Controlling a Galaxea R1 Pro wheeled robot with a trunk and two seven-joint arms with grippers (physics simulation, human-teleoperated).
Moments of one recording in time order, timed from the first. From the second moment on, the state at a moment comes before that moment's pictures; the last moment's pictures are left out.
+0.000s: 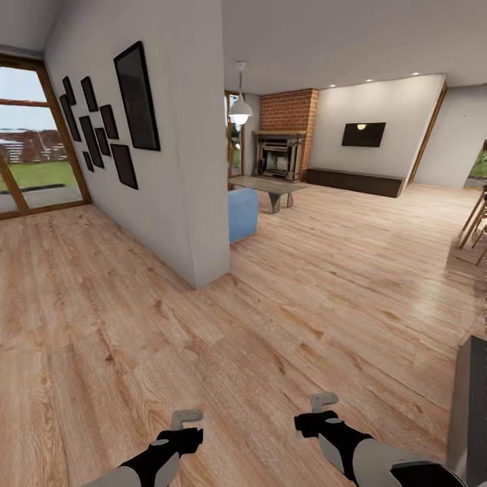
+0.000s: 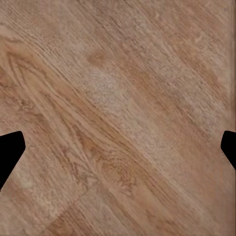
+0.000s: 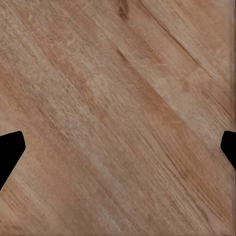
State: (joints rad) left arm -0.61 -0.11 0.06 -0.06 0.01 -0.05 0.09; right arm -0.72 0.05 0.07 0.02 0.02 -0.02 -0.06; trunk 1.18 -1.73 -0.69
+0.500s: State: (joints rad) left arm -0.61 -0.11 0.06 -0.06 0.01 -0.05 0.09; right arm -0.72 0.05 0.07 0.02 0.02 -0.02 -0.06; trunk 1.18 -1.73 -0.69
